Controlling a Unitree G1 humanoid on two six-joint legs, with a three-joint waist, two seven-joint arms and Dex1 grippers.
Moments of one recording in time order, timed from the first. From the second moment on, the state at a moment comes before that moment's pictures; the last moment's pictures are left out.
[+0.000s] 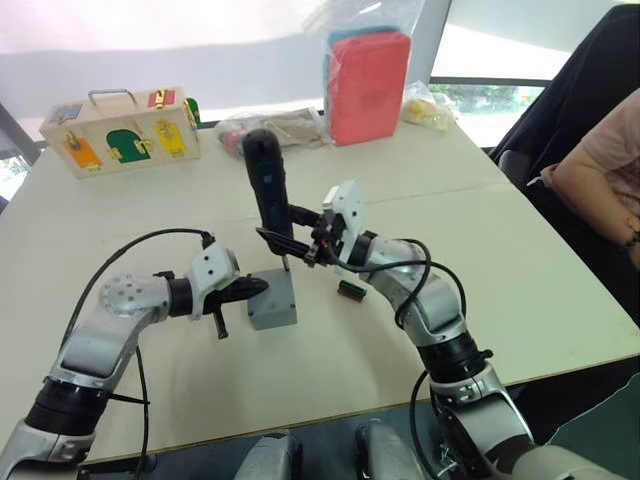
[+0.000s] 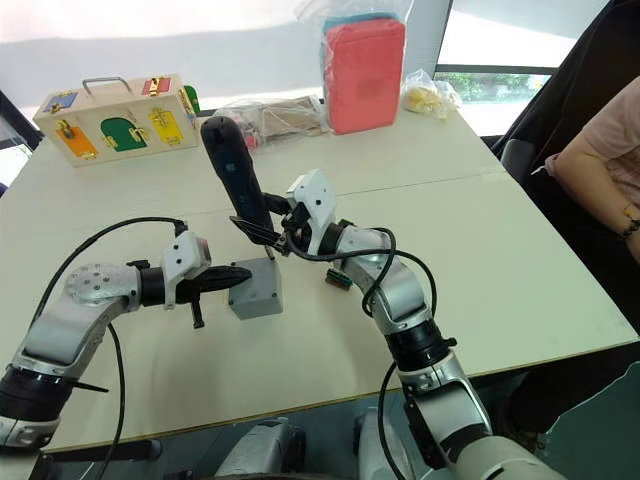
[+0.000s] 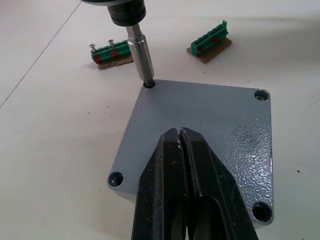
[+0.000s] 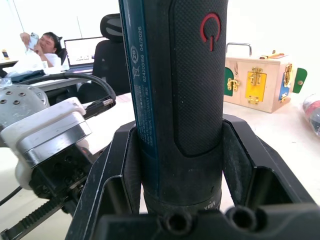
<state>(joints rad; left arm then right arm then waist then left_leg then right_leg) -0.26 0.75 -0.06 -0.18 -0.29 0.34 -1.00 -0.62 -0.11 0.24 -0.02 0.30 0.35 0.68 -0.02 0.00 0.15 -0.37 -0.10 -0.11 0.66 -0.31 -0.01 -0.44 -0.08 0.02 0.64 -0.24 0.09</state>
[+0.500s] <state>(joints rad) -0.24 0.75 -0.08 -0.17 -0.27 0.32 -1.00 -0.58 -0.10 0.26 0.00 0.28 0.34 0.67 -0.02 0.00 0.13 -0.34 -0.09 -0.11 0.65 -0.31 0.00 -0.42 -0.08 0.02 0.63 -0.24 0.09</state>
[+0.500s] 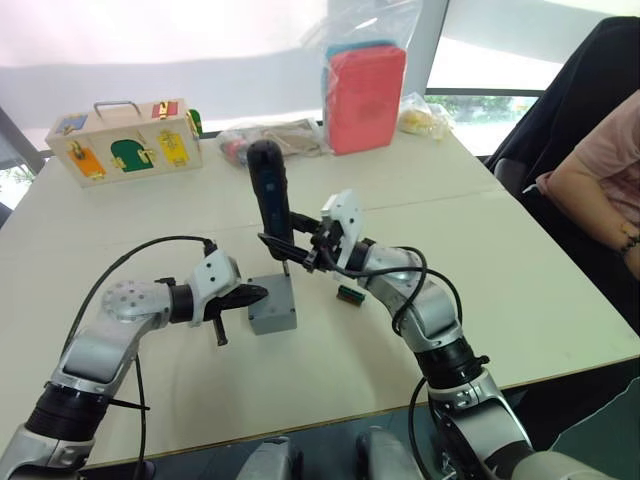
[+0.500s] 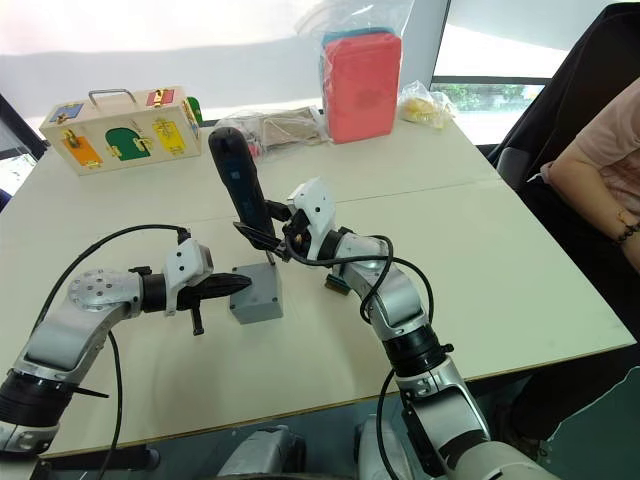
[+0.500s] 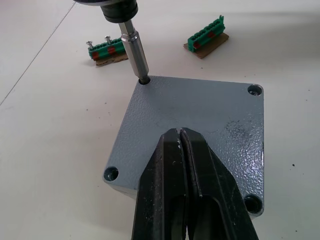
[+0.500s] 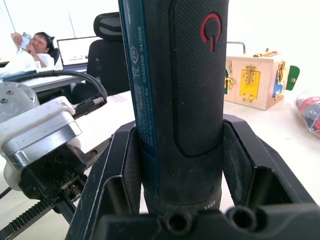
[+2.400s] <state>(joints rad) -0.27 0.75 -0.03 -0.30 -0.38 0.44 -1.00 -0.81 -0.43 -0.08 -0.23 0.63 1.05 0.48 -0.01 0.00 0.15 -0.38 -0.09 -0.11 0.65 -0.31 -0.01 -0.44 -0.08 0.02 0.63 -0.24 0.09</state>
